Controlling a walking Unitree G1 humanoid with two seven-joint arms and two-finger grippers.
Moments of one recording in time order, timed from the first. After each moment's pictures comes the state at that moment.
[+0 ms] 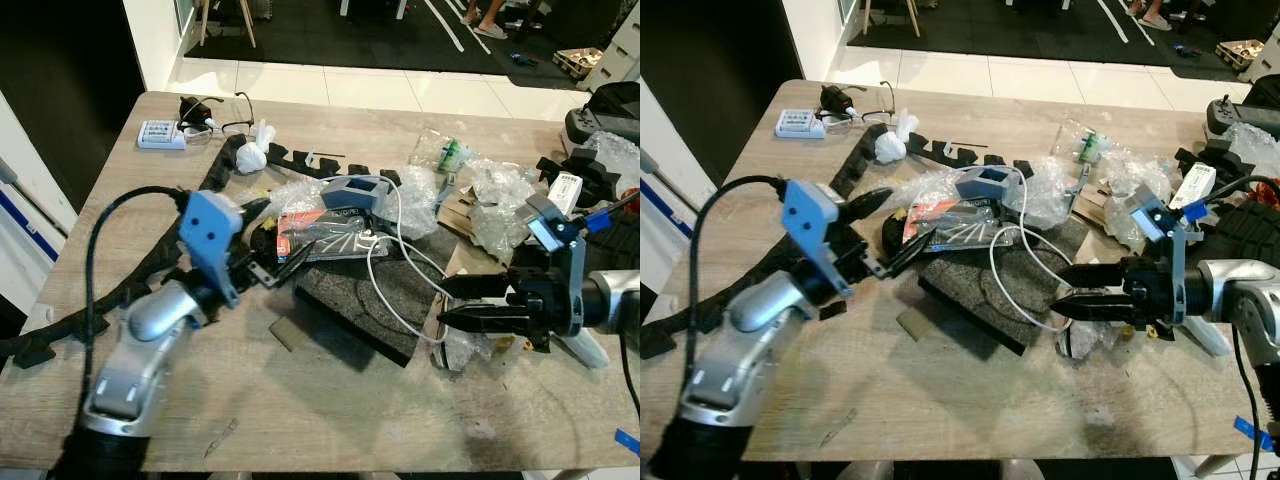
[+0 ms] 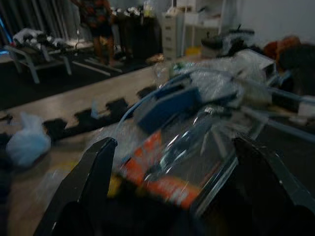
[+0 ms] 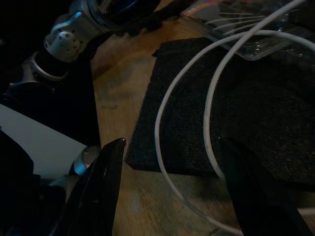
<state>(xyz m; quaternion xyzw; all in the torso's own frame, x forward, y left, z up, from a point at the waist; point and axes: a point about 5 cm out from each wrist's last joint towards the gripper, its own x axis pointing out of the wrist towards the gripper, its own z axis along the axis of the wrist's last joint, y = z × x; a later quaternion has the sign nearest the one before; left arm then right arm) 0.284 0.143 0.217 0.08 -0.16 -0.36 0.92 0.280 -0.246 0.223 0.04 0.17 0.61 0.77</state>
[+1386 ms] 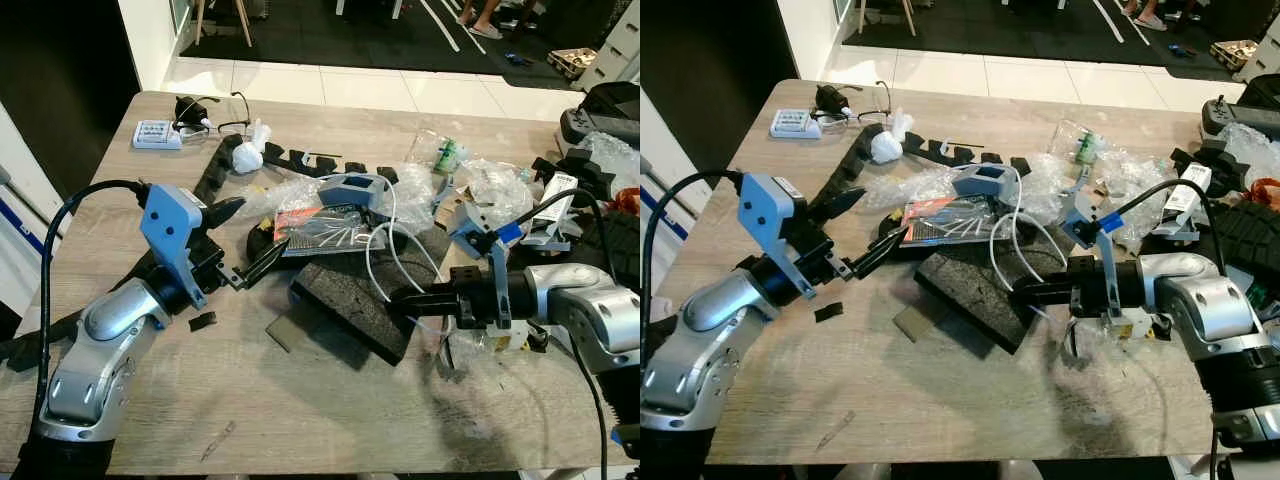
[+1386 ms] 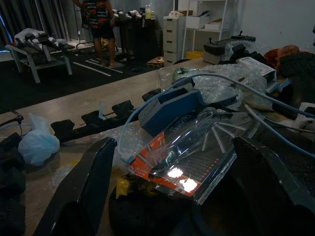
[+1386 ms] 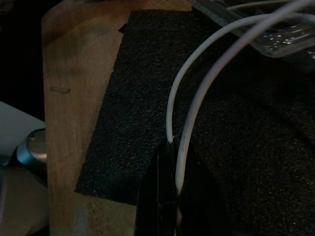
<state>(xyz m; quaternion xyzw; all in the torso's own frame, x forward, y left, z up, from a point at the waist) 0.278 0.153 0.228 0.07 -0.17 -0.36 0.92 0.302 -0.202 0.211 -0.07 0.17 0.59 0.79</state>
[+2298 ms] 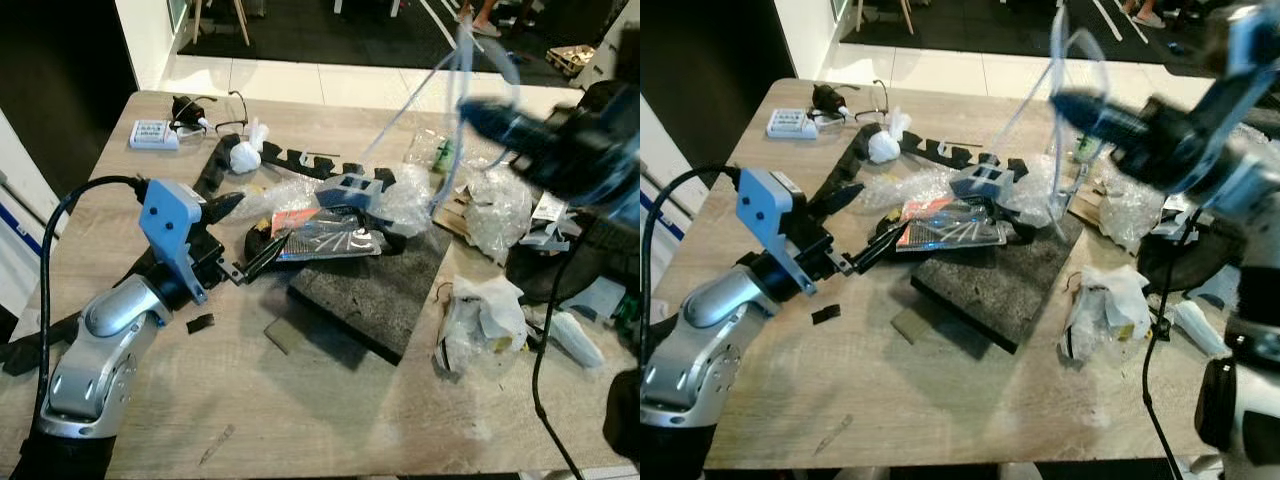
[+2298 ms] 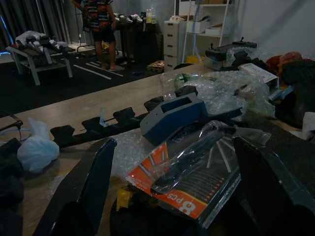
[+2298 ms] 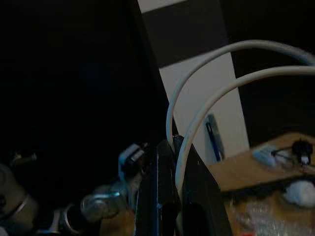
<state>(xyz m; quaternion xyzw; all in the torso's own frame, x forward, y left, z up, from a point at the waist) 0.280 0.152 0.233 0.06 -0.18 -0.35 0.92 0.294 -0.223 0.369 0.16 -0.16 0.64 0.74</state>
